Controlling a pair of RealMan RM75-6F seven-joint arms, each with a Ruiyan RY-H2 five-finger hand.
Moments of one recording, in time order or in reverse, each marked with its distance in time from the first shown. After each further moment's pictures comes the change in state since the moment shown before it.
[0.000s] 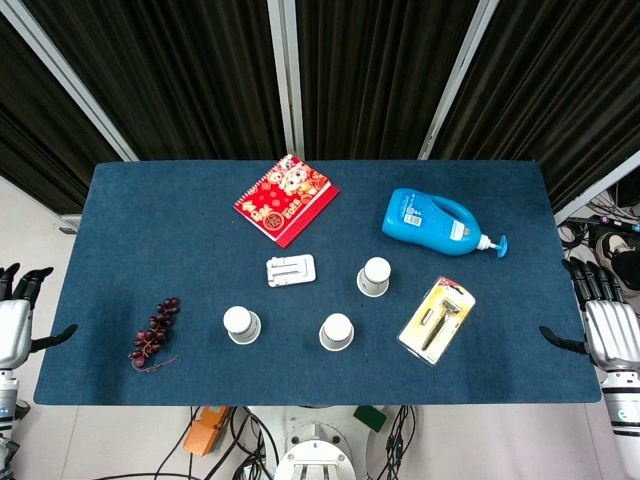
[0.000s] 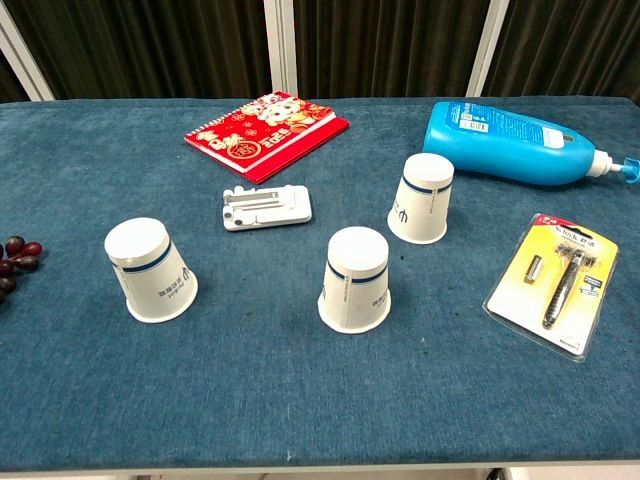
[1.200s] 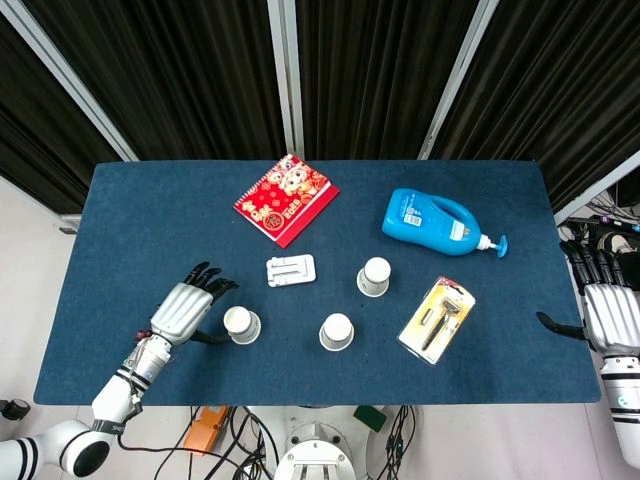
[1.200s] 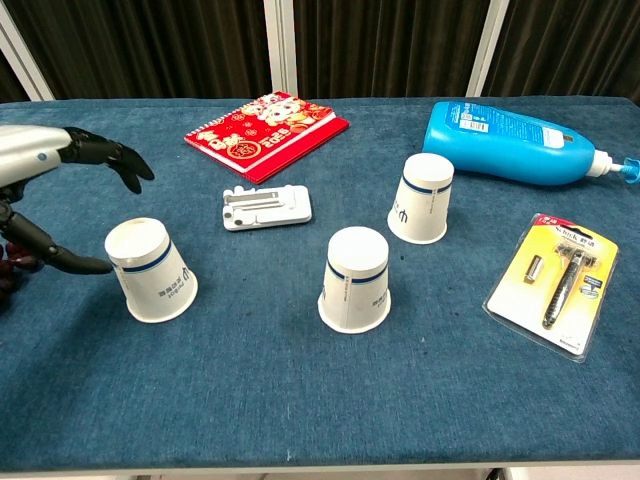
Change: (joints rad) left arm -0.330 -0.214 -0.034 -0.166 0.123 -0.430 0.185; right arm 0.023 0.079 0.066 -0.118 0.029 -0.055 -0.047
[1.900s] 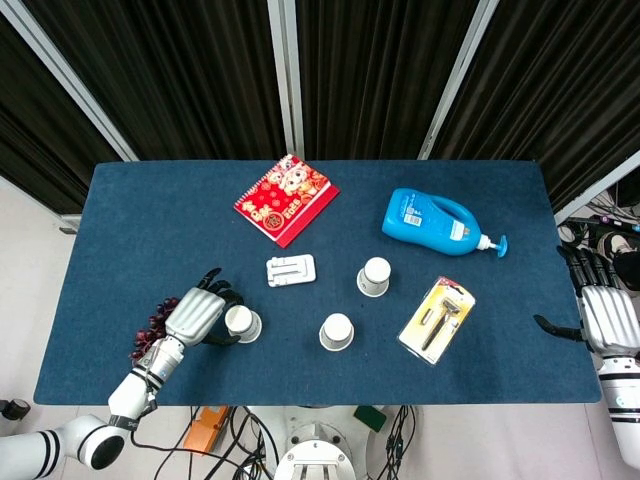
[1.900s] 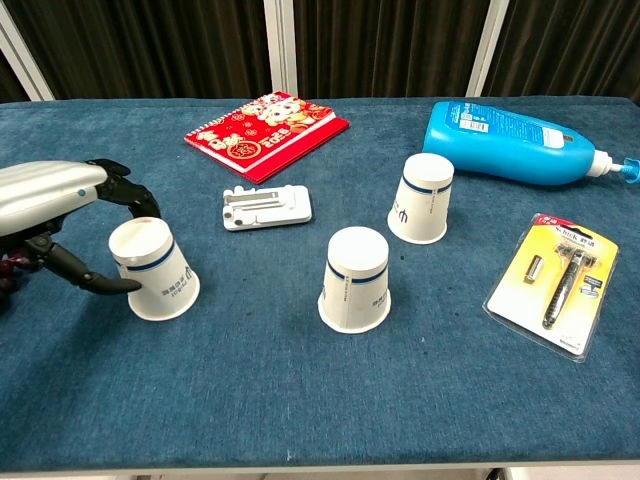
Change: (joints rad) left arm -0.036 -0.094 0.024 0.103 -0.009 -0.027 -0.025; right arm -0.002 -0.003 -0.001 0.001 0.012 -0.028 0.024
